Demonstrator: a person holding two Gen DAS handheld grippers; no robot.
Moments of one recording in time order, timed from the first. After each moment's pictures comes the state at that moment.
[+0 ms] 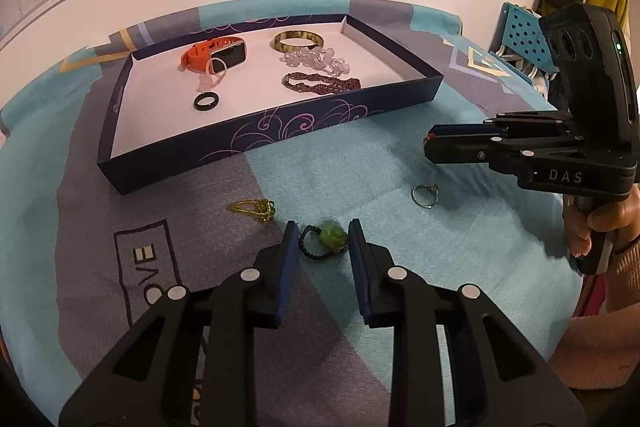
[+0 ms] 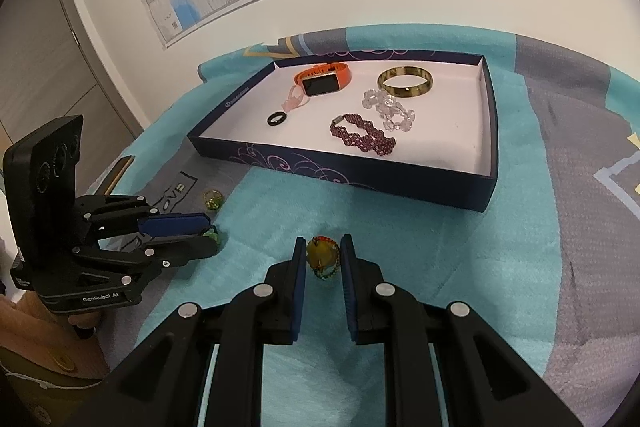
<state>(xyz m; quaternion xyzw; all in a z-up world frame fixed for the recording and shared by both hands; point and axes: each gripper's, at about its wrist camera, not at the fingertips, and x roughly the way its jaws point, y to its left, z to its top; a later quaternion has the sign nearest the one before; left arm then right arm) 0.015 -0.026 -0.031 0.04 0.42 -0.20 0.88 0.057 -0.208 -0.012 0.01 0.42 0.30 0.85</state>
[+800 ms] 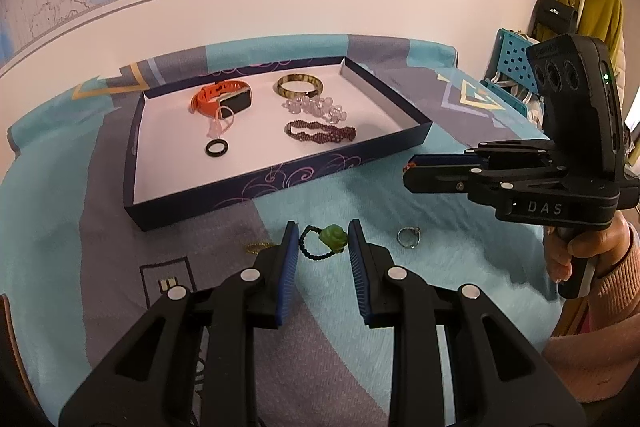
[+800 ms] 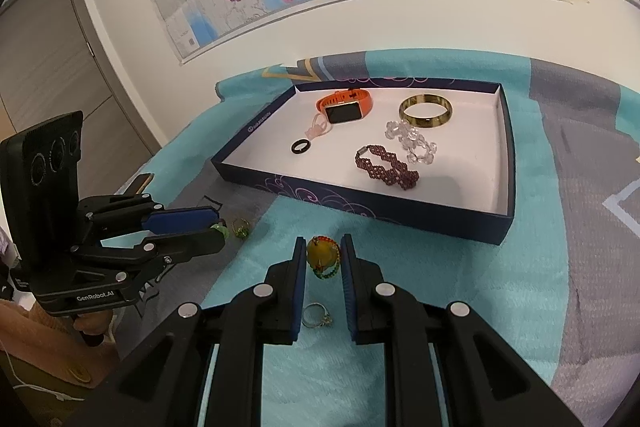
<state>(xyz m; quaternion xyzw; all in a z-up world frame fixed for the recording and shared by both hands) 0.012 -0.024 0.002 0.03 0.38 -0.20 0.90 0.057 -0.201 0.007 0.03 0.40 0.32 0.86</state>
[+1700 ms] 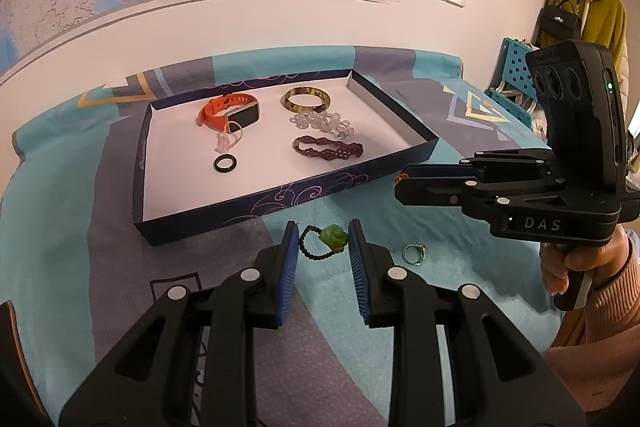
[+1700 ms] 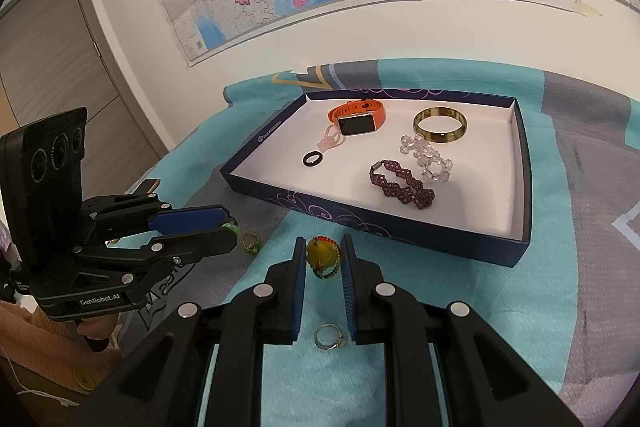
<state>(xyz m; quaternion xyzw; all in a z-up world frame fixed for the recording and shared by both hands) 0.019 -0.021 0.010 0.03 0.37 -0.20 0.91 0.062 -0.190 0.014 0.03 0.39 0.33 0.86</state>
